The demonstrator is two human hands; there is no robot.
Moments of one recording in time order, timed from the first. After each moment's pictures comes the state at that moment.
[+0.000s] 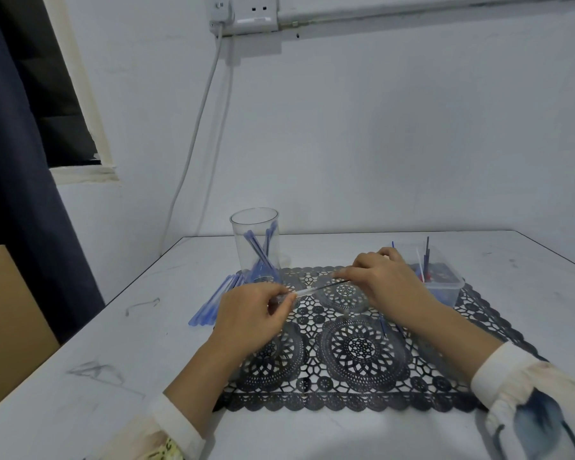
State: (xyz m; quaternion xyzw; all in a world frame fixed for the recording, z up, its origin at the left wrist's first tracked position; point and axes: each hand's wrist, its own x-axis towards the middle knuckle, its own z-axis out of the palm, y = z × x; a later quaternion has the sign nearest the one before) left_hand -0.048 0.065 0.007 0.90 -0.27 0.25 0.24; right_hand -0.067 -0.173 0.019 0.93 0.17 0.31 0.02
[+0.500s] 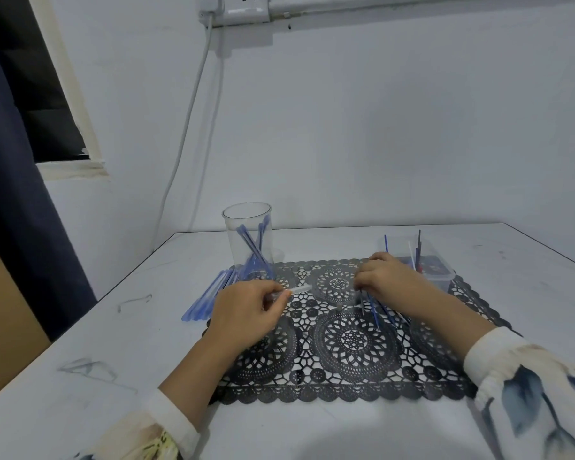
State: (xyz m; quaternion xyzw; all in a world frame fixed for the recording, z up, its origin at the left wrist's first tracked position) left_hand -0.046 0.063 0.001 0.90 -0.26 0.23 0.25; right_hand -0.050 -0.205 0.007 0.97 0.20 0.15 0.08
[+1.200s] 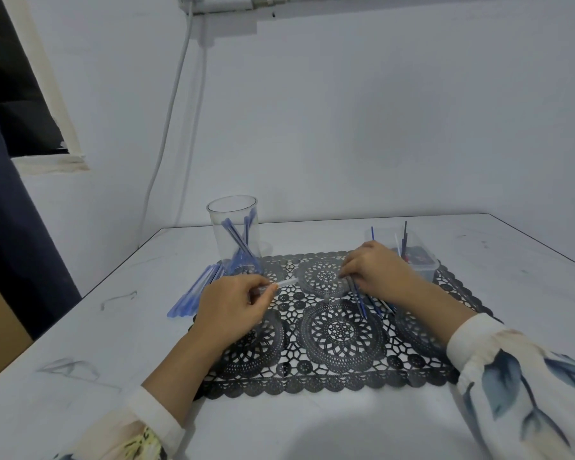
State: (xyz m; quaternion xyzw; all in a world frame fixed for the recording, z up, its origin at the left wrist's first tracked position) left_hand -0.043 0.062 -0.002 0.90 -0.26 0.22 0.27; right_hand -0.052 -0.201 0.012 0.97 0.17 0.17 0.02
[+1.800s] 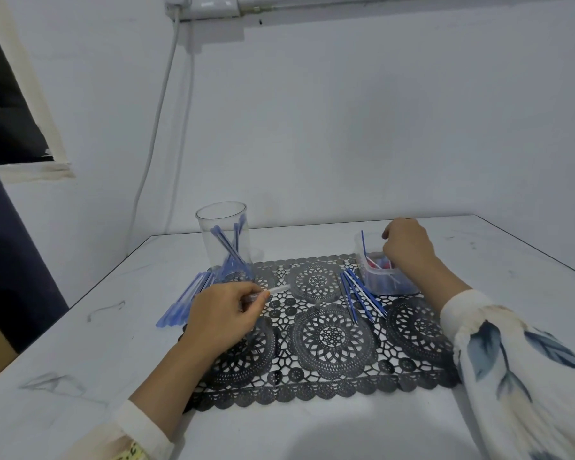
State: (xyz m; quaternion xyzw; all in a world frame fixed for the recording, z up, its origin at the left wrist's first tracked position) left_hand -0.044 0.060 0.000 0.90 -0.25 0.22 0.26; right_hand -0.028 -0.253 0.031 0.93 -0.24 0.23 -0.15
